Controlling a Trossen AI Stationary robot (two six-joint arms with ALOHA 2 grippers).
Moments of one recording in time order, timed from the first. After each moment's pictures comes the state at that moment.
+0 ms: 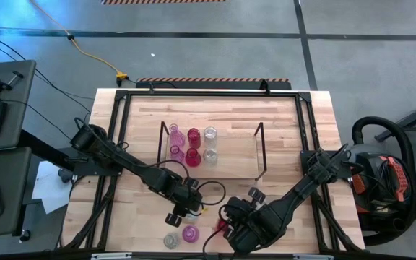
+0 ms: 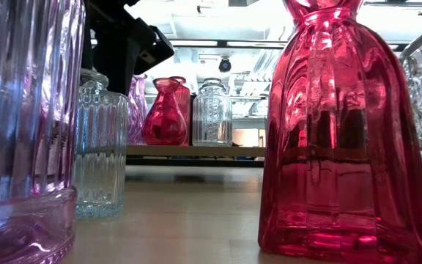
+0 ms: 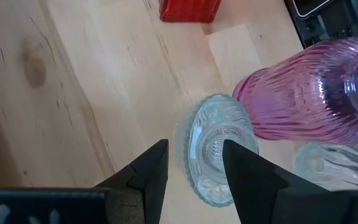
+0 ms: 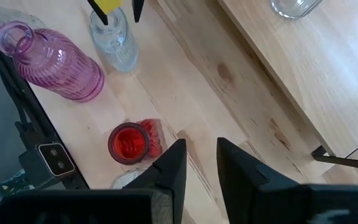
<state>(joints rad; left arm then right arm) -0.46 1.79 1.26 -0.58 0.08 -0.11 0.70 2.12 2.17 -1.45 0.45 1.24</state>
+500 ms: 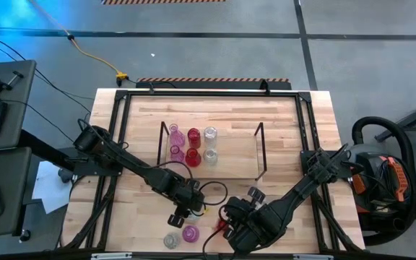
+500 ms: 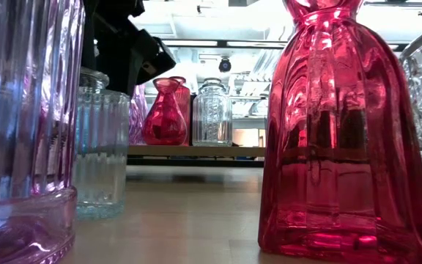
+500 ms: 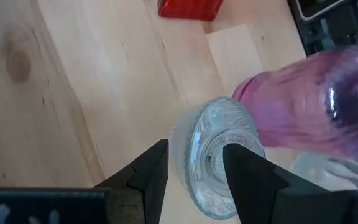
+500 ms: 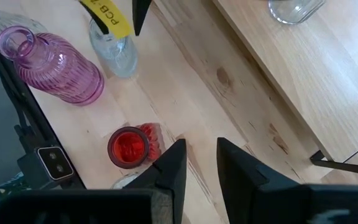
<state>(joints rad) -0.45 1.83 1.26 -0.56 0.10 -0.14 0.70 2.12 2.17 -1.45 0.46 1.23</state>
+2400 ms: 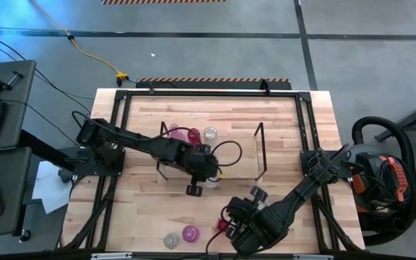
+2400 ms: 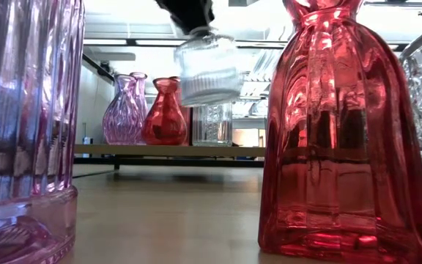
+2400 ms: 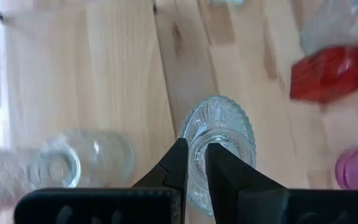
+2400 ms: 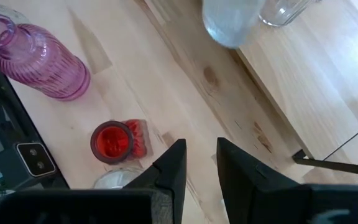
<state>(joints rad) -0.23 1.80 1.61 -0.86 -0.09 -0.01 0.71 2.12 2.17 -1.50 0.49 1.23</state>
